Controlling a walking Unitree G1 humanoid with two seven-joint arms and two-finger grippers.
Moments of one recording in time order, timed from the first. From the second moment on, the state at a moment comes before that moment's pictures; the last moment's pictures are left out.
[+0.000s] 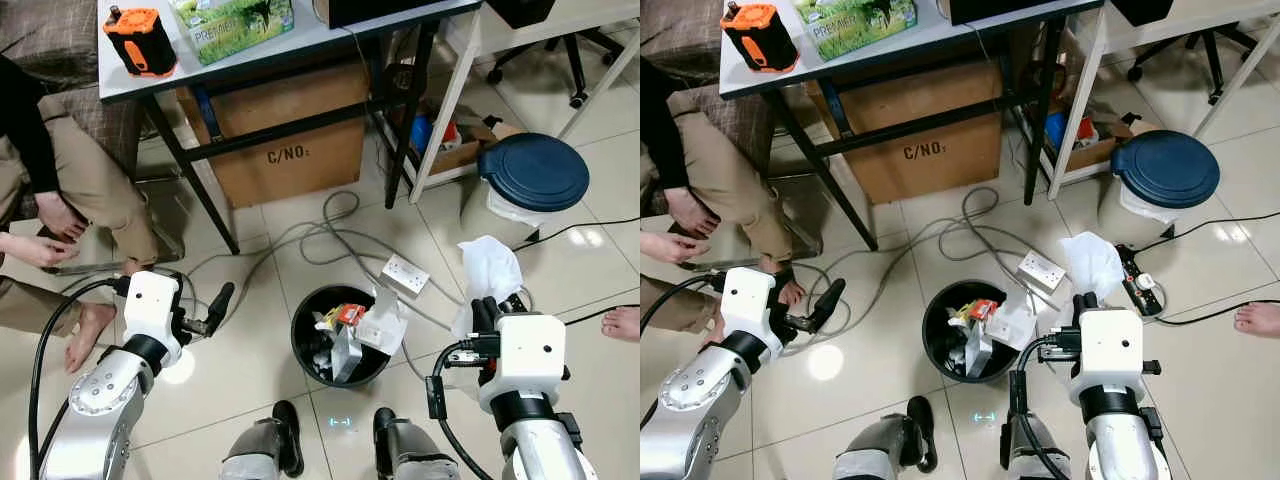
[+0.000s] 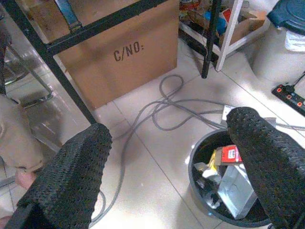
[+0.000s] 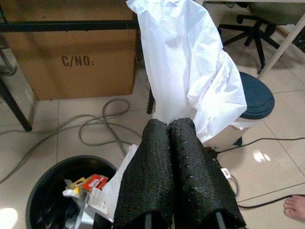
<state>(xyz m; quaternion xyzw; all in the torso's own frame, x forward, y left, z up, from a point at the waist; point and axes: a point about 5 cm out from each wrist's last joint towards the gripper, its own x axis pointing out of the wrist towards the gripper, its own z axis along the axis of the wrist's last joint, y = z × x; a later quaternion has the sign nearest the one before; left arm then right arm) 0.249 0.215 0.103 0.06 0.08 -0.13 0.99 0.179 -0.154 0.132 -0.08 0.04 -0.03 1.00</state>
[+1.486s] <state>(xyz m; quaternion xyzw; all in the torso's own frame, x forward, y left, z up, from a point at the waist) 0.242 0.216 0.095 0.08 0.10 -0.15 0.98 0.181 -0.151 0.126 -0.07 0.04 -0.03 1.00</state>
